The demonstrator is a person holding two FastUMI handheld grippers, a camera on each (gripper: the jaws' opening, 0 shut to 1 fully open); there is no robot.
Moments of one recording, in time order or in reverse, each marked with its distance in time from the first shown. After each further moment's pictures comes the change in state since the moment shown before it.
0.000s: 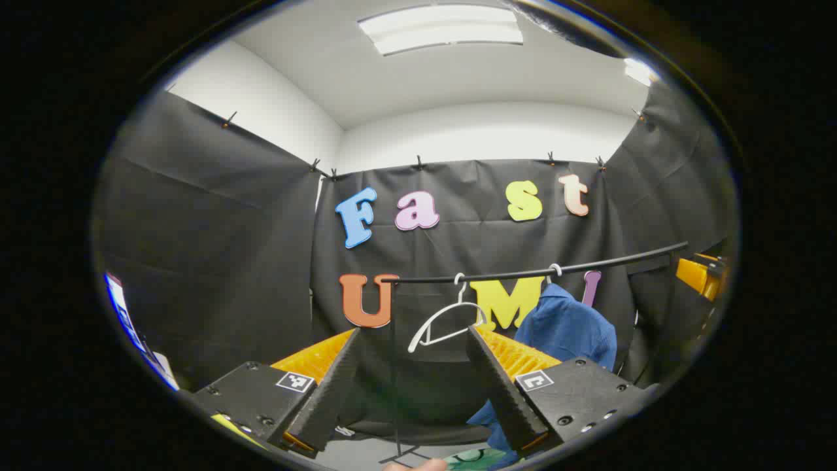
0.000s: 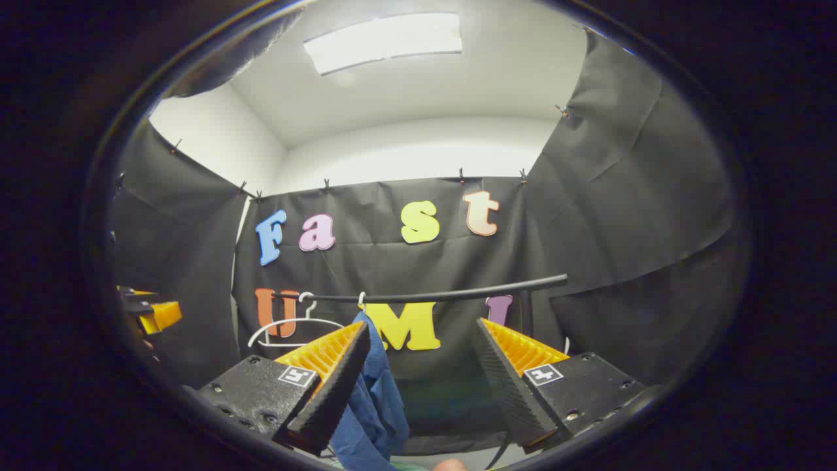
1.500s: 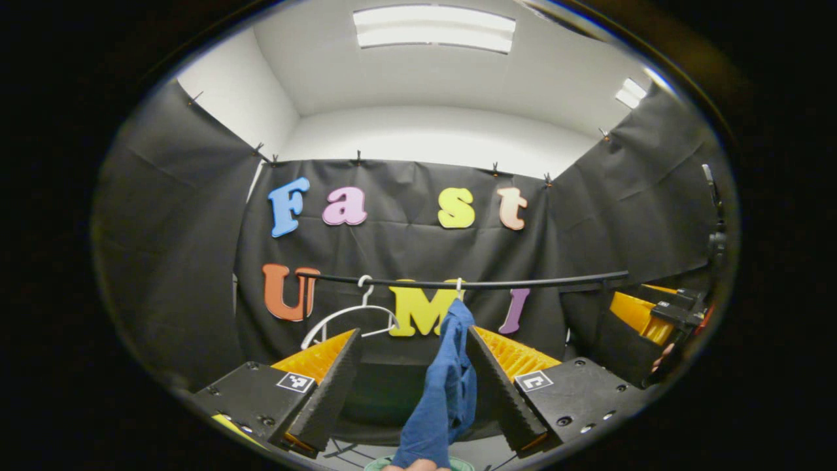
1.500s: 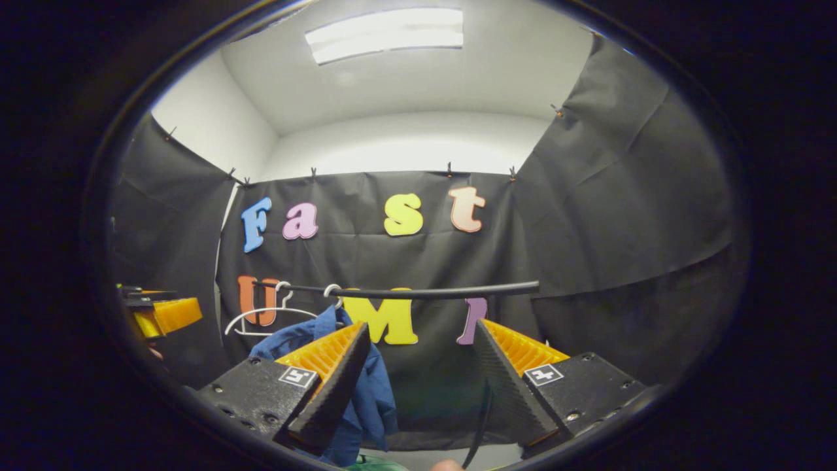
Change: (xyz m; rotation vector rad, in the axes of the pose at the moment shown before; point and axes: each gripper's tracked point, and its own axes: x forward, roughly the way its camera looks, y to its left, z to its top) left arm 0.011 -0.151 0.006 -0.139 0.031 -0.315; right arm 0.009 -0.064 -0.006 -0.093 0.057 -0.094
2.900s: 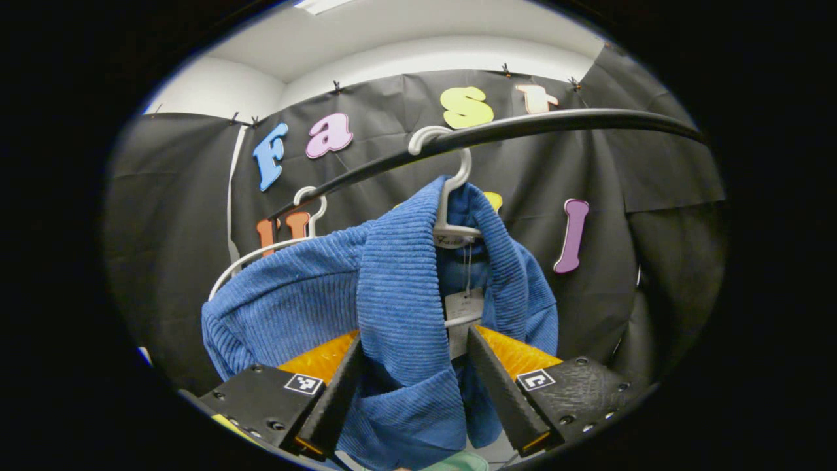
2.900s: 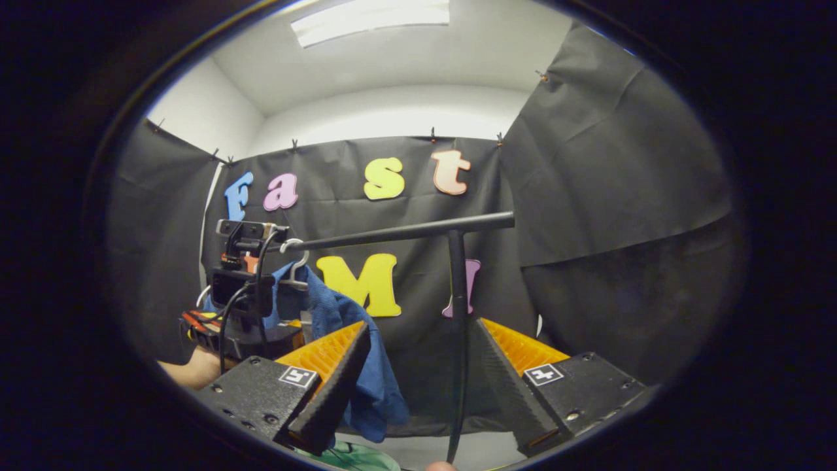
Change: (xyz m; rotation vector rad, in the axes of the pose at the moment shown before) left arm 0.202 0.000 -0.161 0.150 0.296 0.262; right arm 0.043 -0.036 -0.078 0.011 0.114 -0.003
